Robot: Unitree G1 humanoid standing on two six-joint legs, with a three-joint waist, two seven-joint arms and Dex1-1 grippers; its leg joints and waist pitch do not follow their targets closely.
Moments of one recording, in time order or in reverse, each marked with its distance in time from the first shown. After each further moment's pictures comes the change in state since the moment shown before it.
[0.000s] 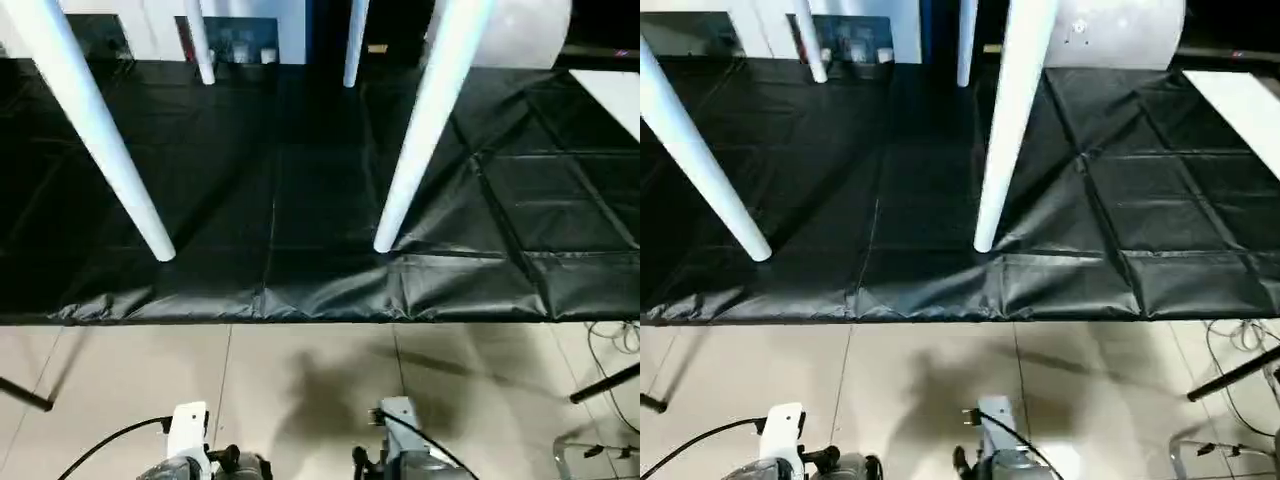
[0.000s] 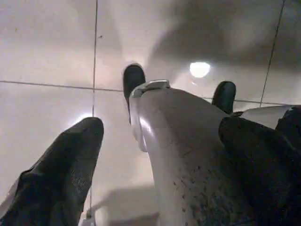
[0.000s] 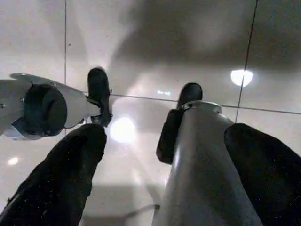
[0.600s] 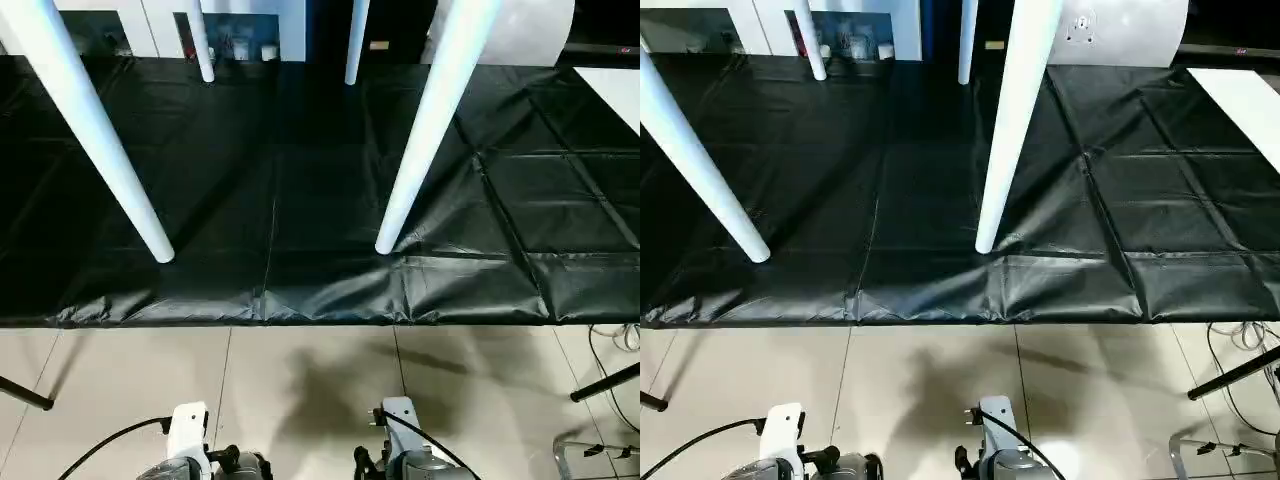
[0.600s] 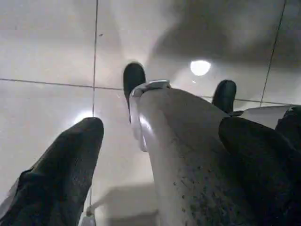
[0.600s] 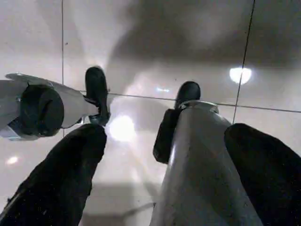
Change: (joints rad) left arm 0.000 0.000 0.005 0.002 0.000 0.000 0.000; right arm 0.000 -0.002 0.000 0.000 0.000 0.000 0.000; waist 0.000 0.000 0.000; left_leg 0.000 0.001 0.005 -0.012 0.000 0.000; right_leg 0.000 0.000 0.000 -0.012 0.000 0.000
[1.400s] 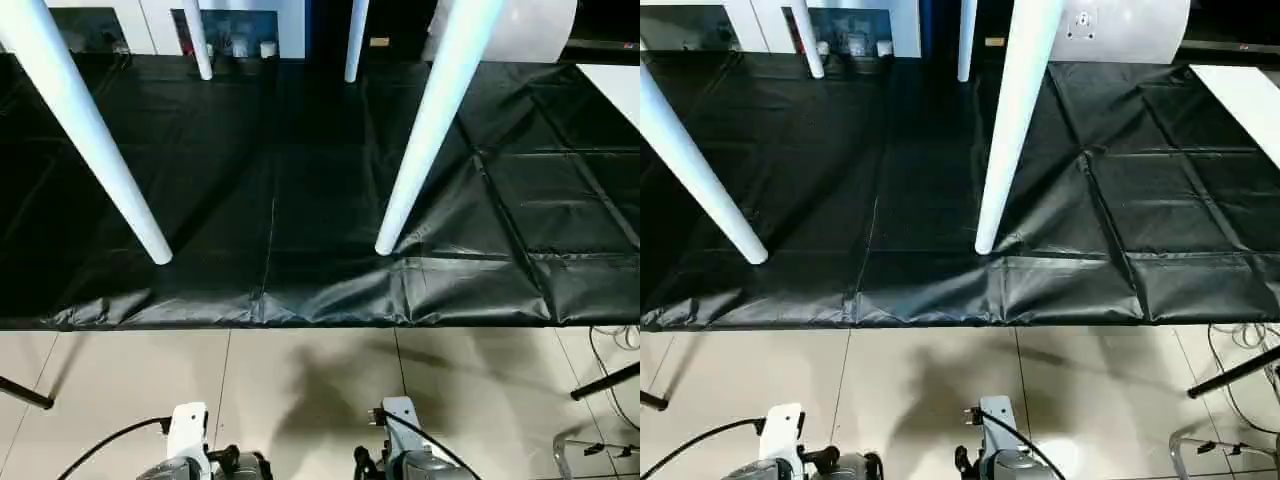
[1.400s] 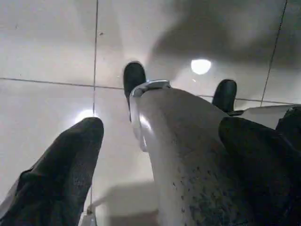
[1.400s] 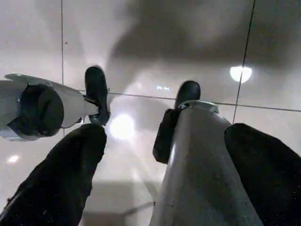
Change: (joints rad) left arm 0.000 0.000 0.000 0.000 0.000 0.000 0.000; right arm 0.000 0.000 0.000 0.000 0.000 0.000 0.000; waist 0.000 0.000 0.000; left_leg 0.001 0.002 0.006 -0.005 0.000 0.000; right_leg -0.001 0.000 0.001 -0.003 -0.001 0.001
